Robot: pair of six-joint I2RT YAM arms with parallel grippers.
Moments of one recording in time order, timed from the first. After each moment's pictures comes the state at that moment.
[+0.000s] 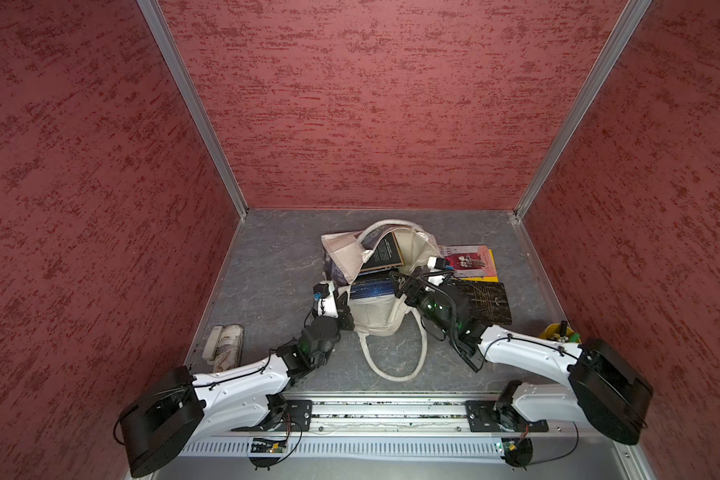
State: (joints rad) left arm -0.90 1.03 0.25 0.55 -0.60 -0.48; right arm 0.81 1.32 0.55 0.61 0.17 0.96
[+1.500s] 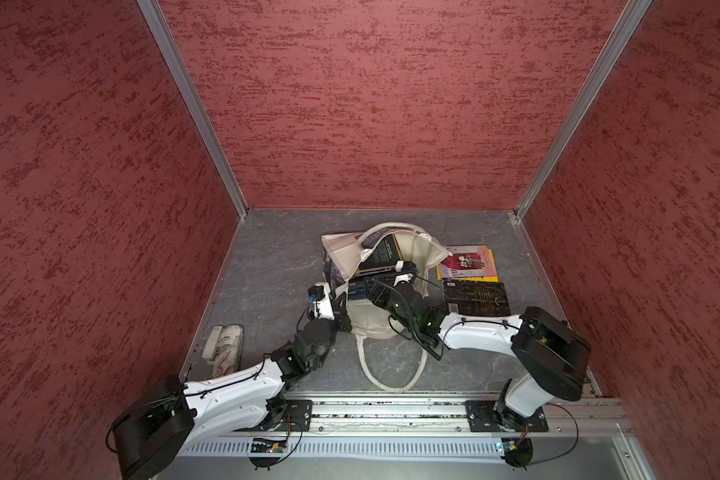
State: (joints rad) left arm -0.90 0.96 0.21 0.58 -0.57 -0.49; right arm 0.91 1.67 0.81 0.51 0.29 1.12
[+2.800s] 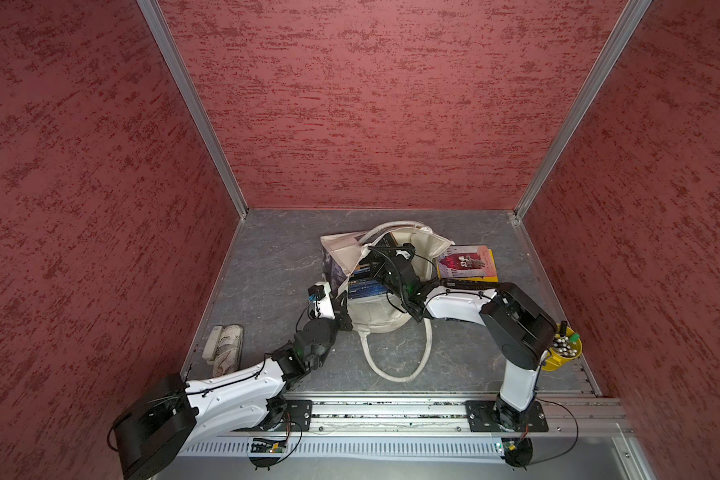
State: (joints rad) left arm -0.90 0.97 0.21 0.62 -0.56 -0.48; right arm 0.75 1.87 1.04 0.38 0.23 1.11
